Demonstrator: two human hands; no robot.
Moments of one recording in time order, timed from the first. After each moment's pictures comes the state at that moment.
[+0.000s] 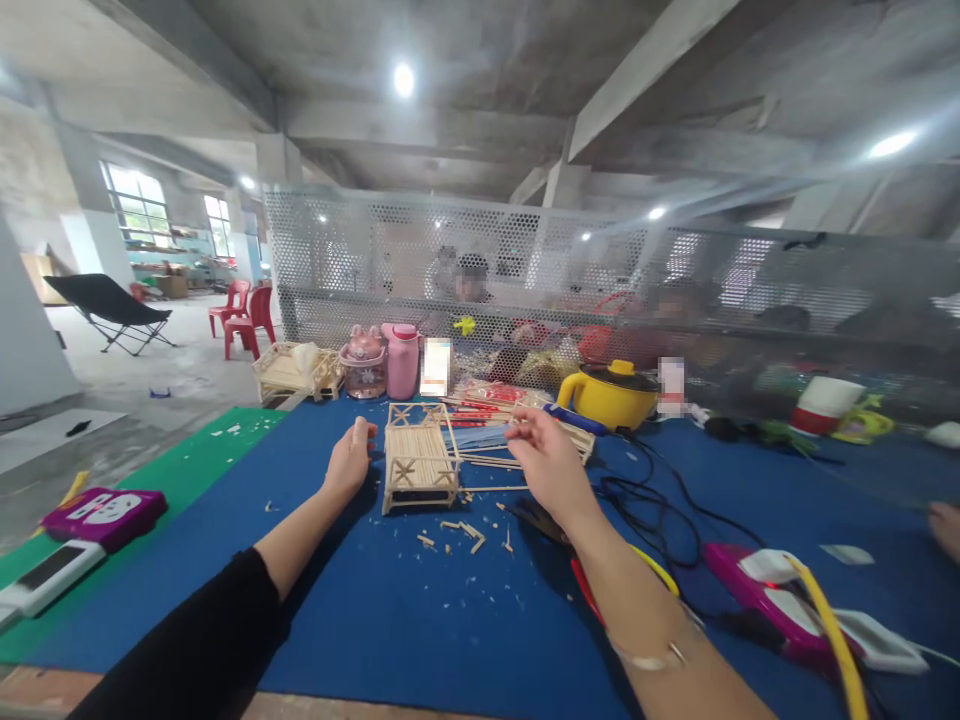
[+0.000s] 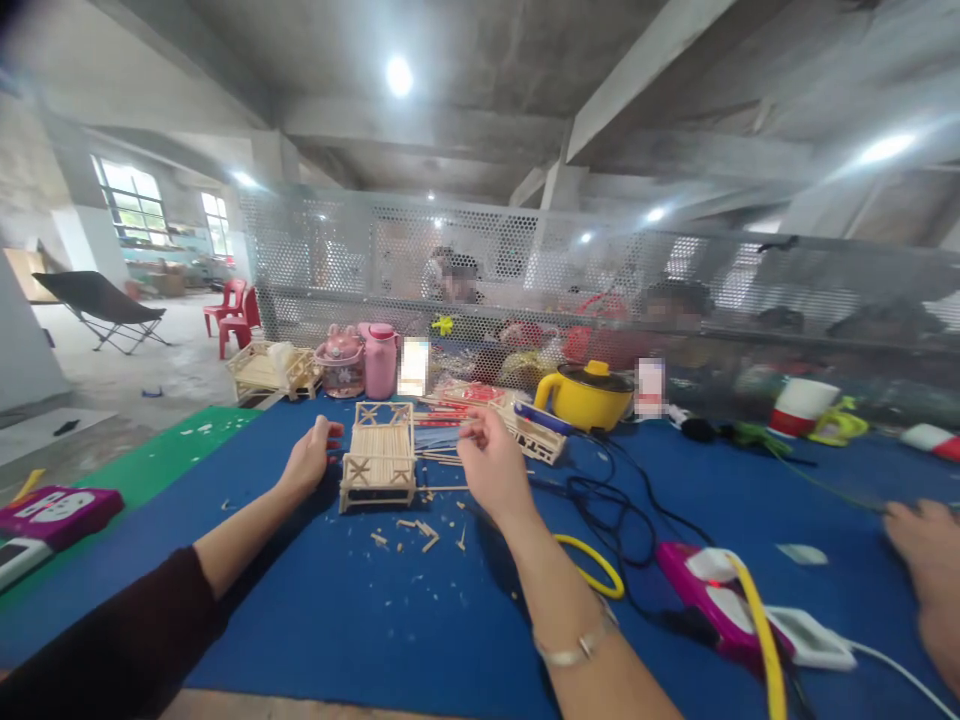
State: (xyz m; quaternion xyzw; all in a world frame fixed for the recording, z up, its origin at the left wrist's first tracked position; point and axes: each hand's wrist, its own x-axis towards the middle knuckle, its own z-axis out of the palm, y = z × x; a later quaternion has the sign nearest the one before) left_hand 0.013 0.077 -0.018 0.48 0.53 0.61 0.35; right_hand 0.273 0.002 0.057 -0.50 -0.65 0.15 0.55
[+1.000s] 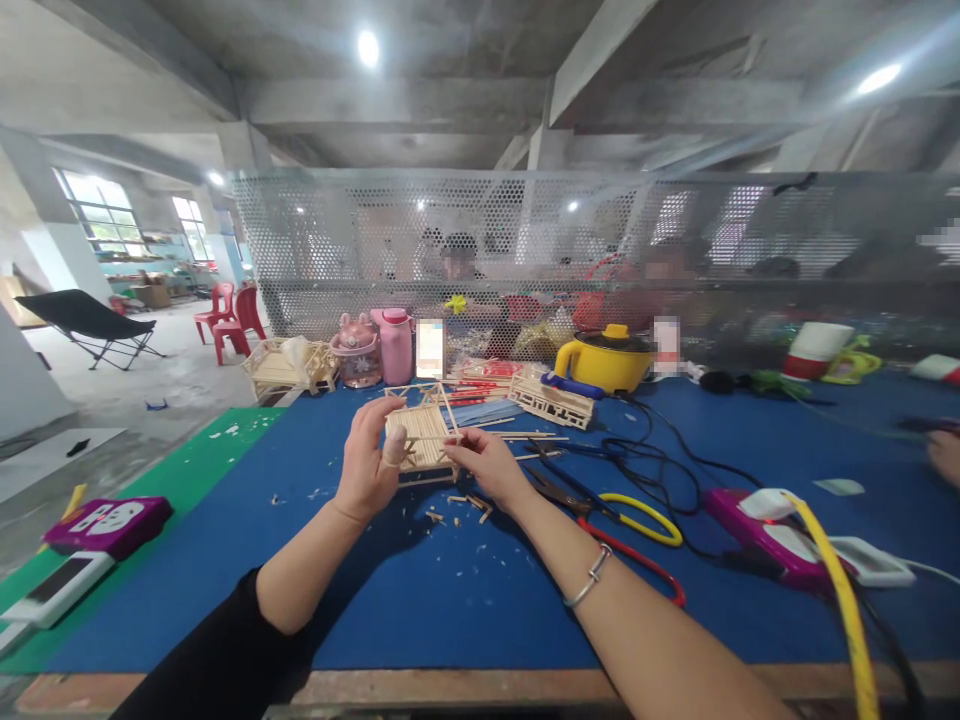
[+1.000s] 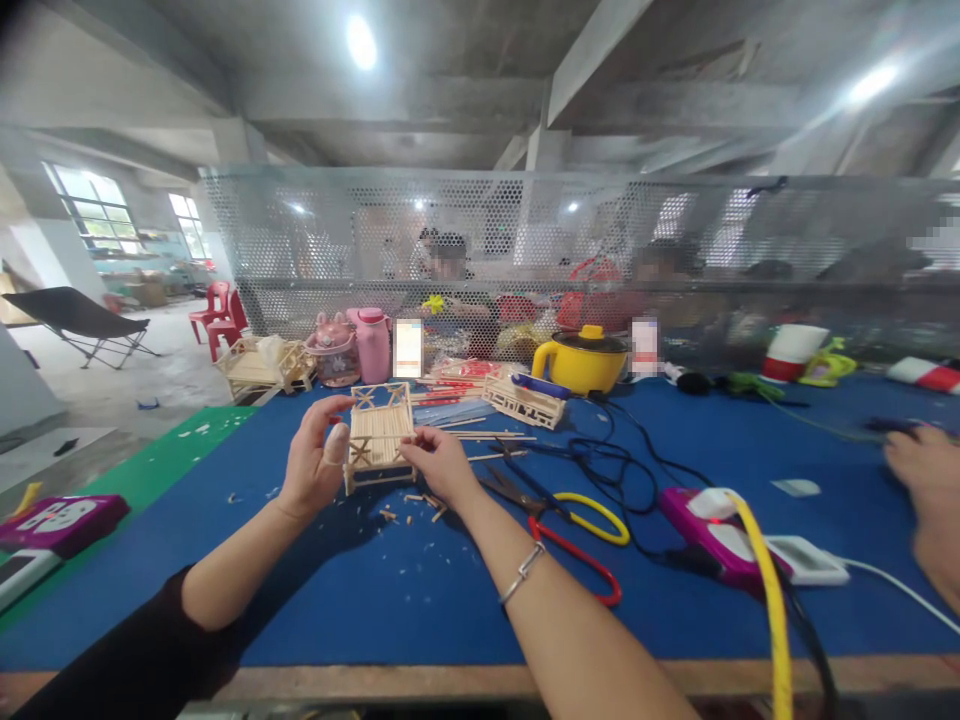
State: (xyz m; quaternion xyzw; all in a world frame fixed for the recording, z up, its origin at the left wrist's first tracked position) left_hand 0.038 0.024 0.006 0.71 0.36 0.60 0.00; right_hand 0.223 0.031 -0.009 -0.42 -0.62 0.42 0.51
